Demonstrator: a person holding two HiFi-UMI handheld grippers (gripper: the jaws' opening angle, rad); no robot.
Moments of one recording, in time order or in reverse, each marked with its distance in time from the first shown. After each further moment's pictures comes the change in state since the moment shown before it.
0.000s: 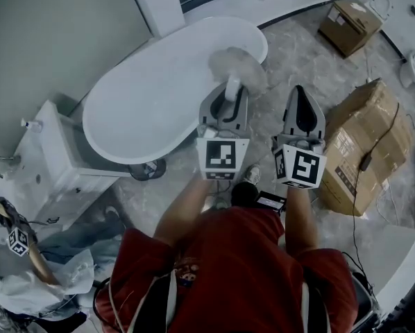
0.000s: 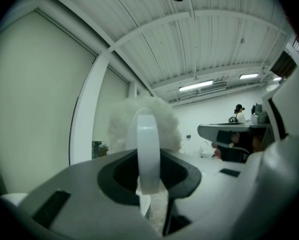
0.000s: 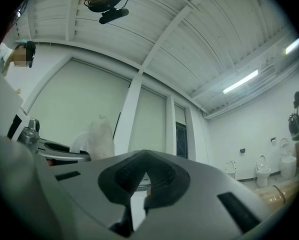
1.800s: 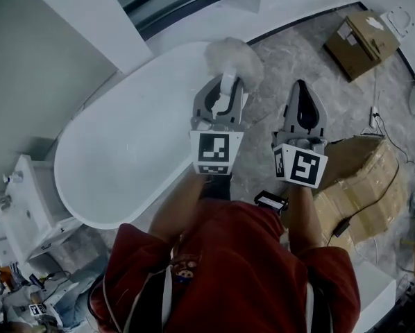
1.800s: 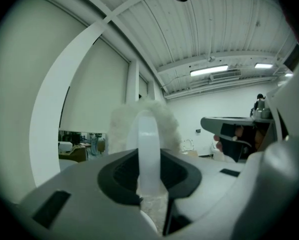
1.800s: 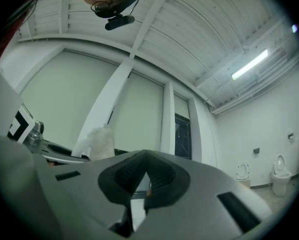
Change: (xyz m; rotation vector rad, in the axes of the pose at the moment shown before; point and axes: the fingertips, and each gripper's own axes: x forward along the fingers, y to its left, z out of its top) left arm 0.486 0.031 -0.083 -0.024 0.081 0.032; right arm 0.406 -0.230 -0.155 -0.028 -0.009 0.067
